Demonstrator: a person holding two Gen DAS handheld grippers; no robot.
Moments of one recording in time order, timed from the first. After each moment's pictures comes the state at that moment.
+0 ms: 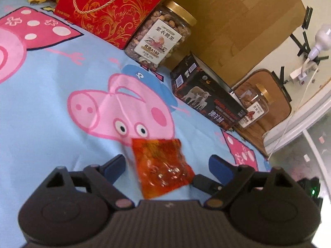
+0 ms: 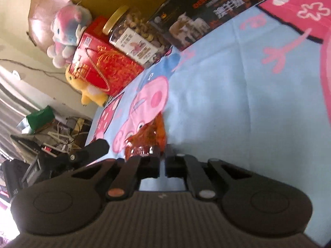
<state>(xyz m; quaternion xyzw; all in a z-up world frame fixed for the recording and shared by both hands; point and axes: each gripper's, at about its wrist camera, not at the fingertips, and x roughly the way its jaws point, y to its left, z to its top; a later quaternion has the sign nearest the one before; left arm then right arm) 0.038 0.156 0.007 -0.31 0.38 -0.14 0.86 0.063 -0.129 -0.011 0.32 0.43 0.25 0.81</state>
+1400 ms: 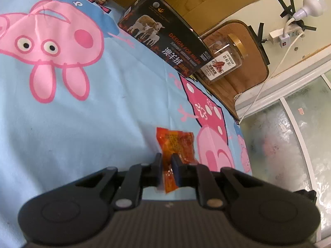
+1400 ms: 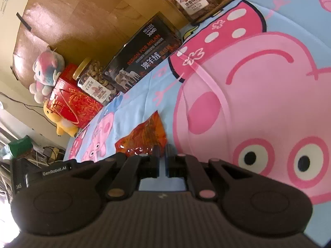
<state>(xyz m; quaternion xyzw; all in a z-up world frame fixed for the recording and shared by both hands) 0.043 0.057 -0.017 -0.33 0.44 -0.24 0.80 -0.004 -0.232 -0.003 0.32 0.38 0.14 0.85</state>
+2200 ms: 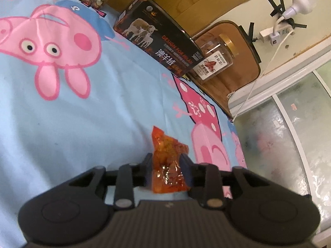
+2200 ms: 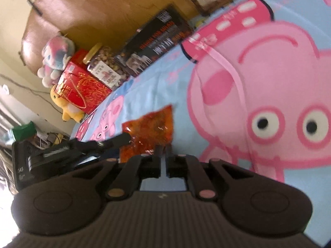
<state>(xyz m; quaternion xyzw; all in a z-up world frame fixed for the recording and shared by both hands) 0.031 0.062 -0.014 -0.32 0.43 -0.26 0.80 -0.022 -0.221 -0.007 0.34 0.39 0.17 0.84</state>
